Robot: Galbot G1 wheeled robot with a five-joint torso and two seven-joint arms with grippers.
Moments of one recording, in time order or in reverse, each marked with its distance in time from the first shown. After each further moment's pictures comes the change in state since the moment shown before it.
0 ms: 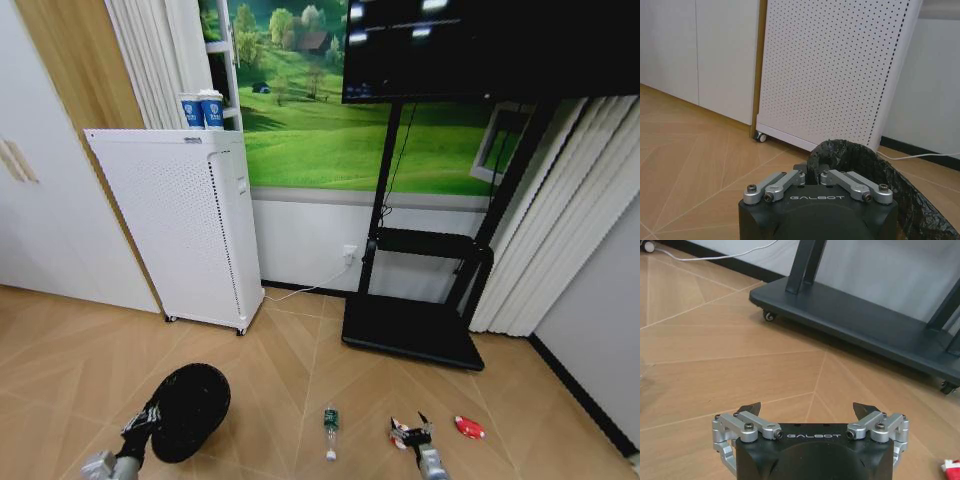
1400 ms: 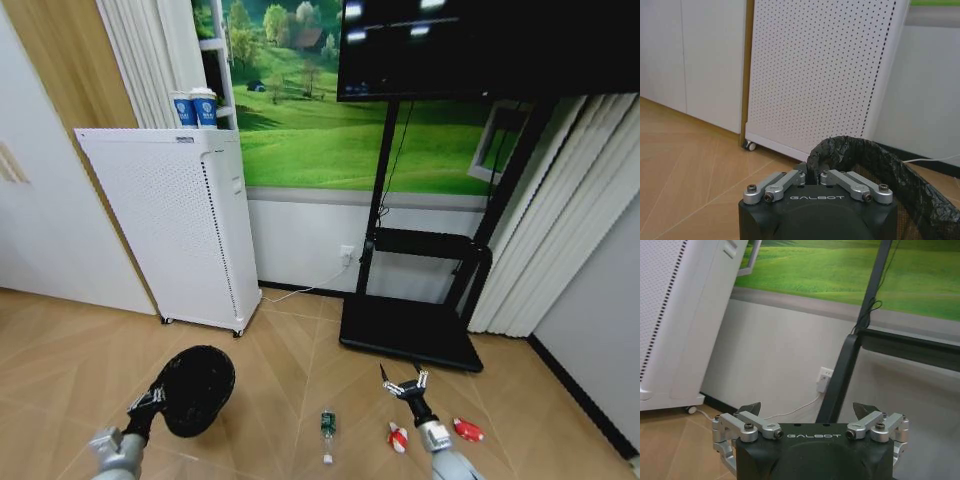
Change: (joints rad) left arm -0.025 0.035 0.024 -0.045 0.001 0.027 -0.040; right arm -0.196 -0.025 0.409 0.365 -0.476 0.278 -0.073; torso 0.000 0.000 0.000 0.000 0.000
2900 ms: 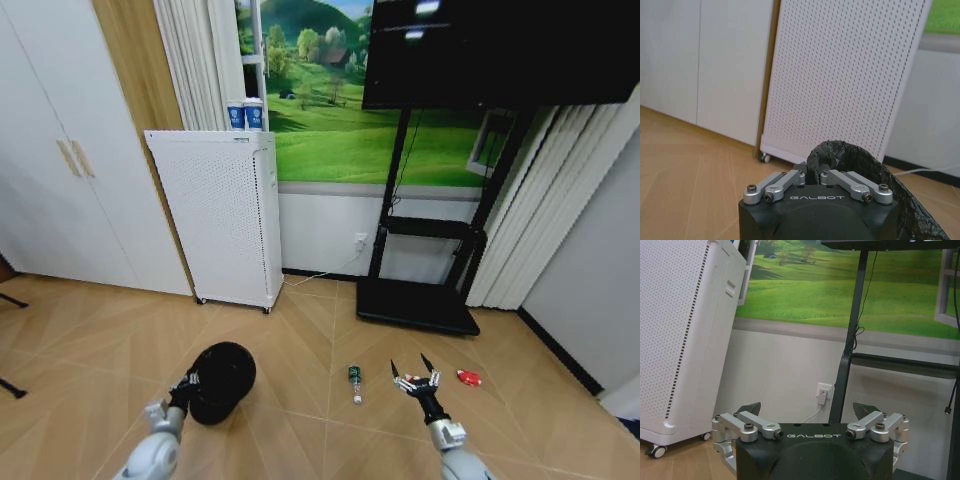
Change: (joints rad) left arm -0.402 0.051 0.271 0.203 -0.081 0.008 -0.013; right arm -0.001 -0.011 0.109 0.011 0.170 0.040 -0.091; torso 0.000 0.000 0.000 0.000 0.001
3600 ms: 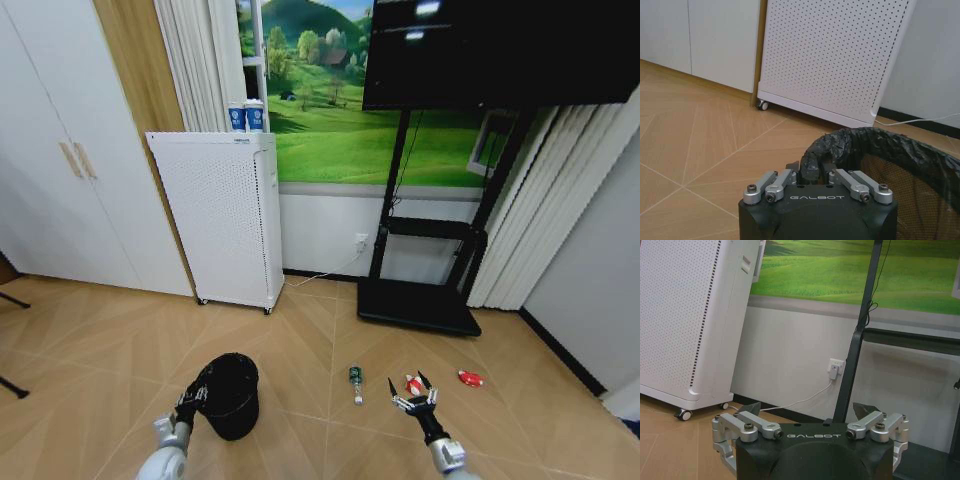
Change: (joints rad) left arm -0.020 -0.128 0.103 0.201 0.052 -0.013 0.064; right arm -0.085 0.024 0.009 -0.042 -0.035 0.019 -0.035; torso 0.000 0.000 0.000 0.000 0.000
